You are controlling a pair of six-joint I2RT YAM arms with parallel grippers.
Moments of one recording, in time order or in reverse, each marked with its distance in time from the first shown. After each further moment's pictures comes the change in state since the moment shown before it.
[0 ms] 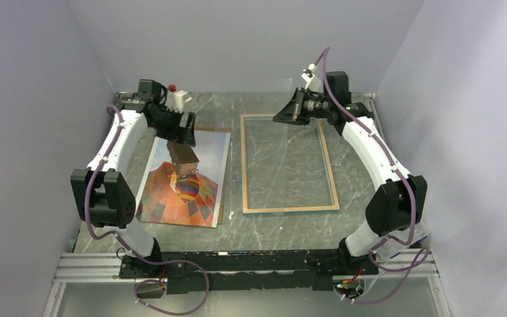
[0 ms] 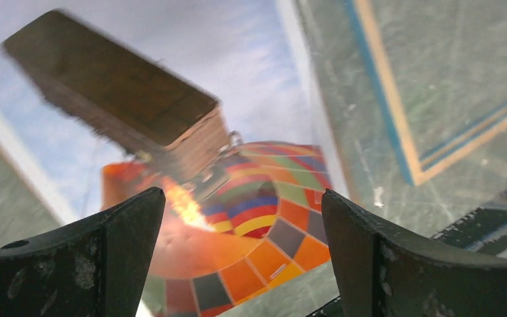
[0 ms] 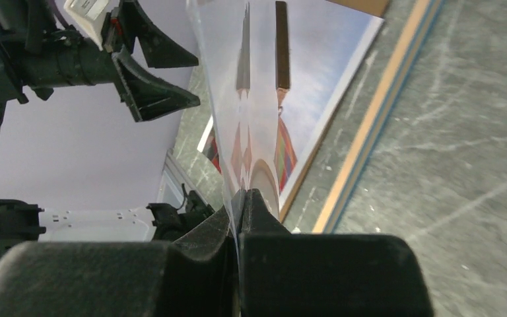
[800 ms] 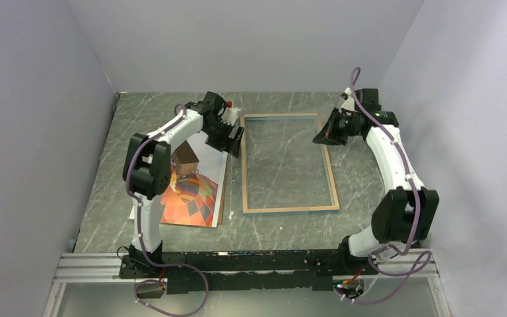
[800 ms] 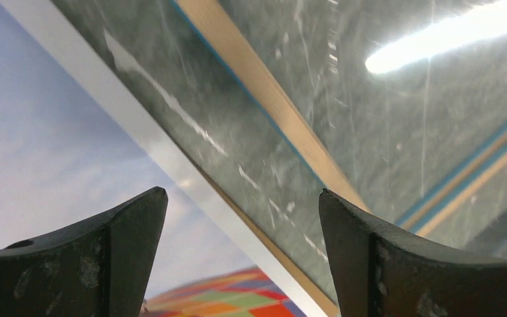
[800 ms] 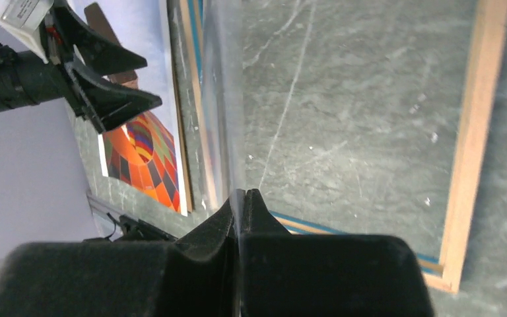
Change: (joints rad) left arm -0.341 0.389 0.098 0.188 0.056 -0.117; right arm -0.277 -0.069 -0.107 -0.375 0.180 -0.217
